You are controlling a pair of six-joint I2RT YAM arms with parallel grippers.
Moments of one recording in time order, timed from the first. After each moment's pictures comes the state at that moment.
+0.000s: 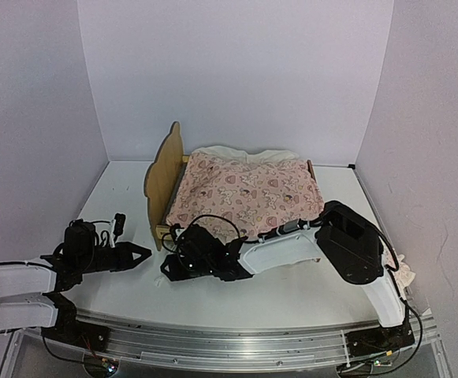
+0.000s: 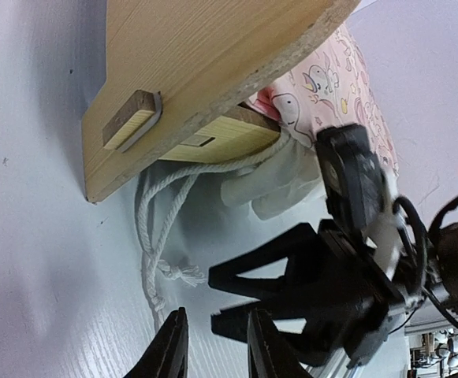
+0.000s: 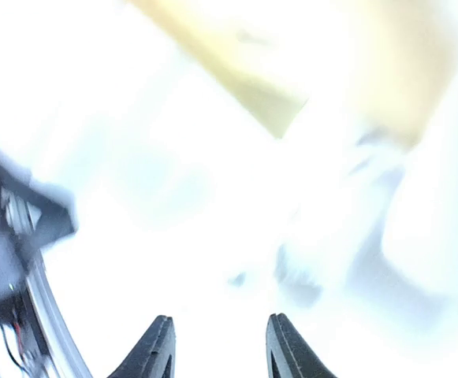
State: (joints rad) left arm -0.44 0.94 0.16 0.30 0.47 -0.66; right arm 1.19 2.30 1.55 0.10 0.00 0.75
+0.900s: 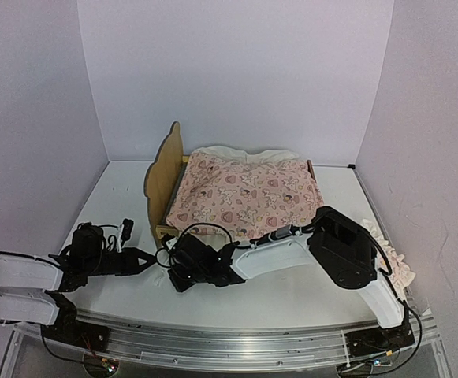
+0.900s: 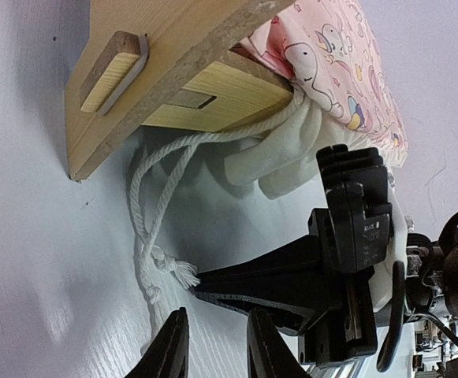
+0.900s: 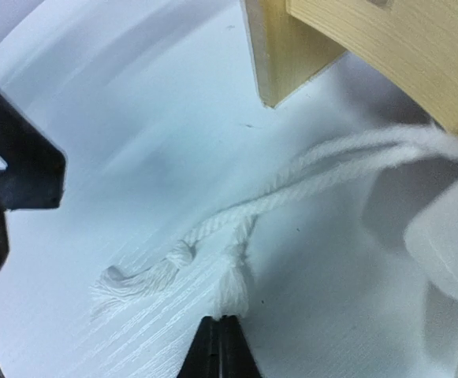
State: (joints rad) left arm -0.50 1.06 0.15 0.39 0.46 -0.65; right arm 1.22 2.35 1.62 -0.05 0.14 0.42
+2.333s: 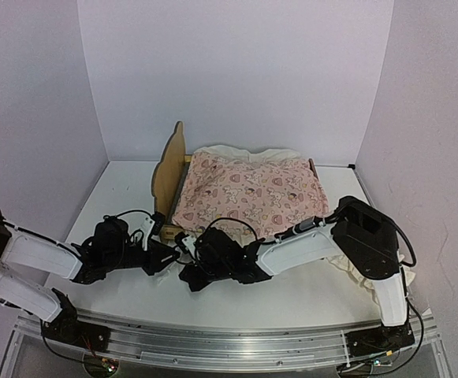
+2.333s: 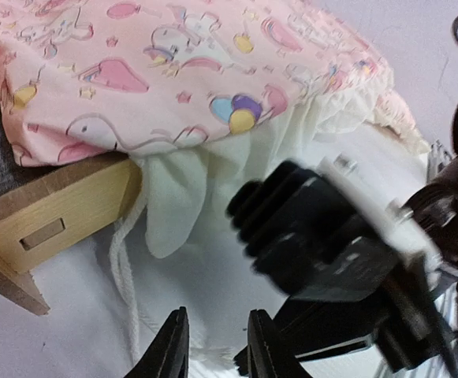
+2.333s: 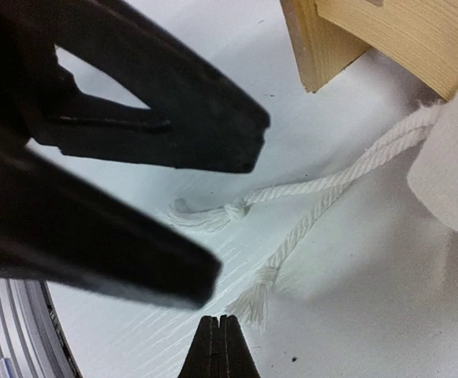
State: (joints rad) left arm -0.72 1.30 0.30 0.56 0.31 -0.25; right arm 1.17 2.17 1.34 0.13 -0.09 0.45
